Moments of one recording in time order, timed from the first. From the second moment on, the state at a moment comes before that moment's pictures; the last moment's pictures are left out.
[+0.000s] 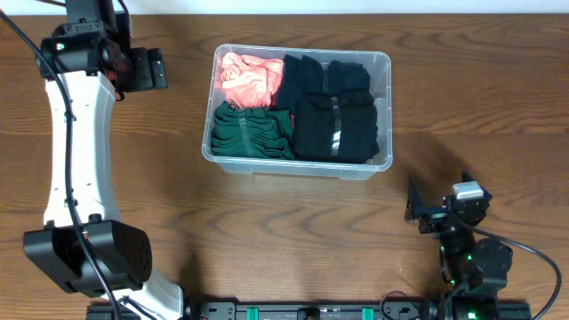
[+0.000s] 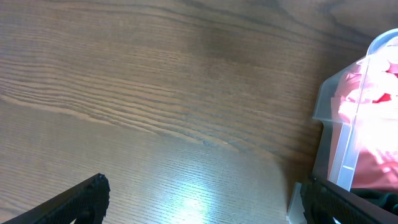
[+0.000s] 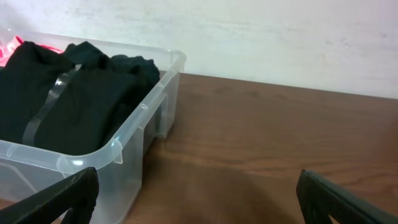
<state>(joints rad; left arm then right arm) 0.13 1.79 1.86 -1.13 -0.09 -0.02 -0.06 0.14 0.04 -0.02 -0.19 -0.05</state>
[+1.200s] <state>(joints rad) 0.13 1.79 1.86 -1.13 -0.09 -0.02 -0.06 0.01 0.01 -0.06 -0.19 -0.05</state>
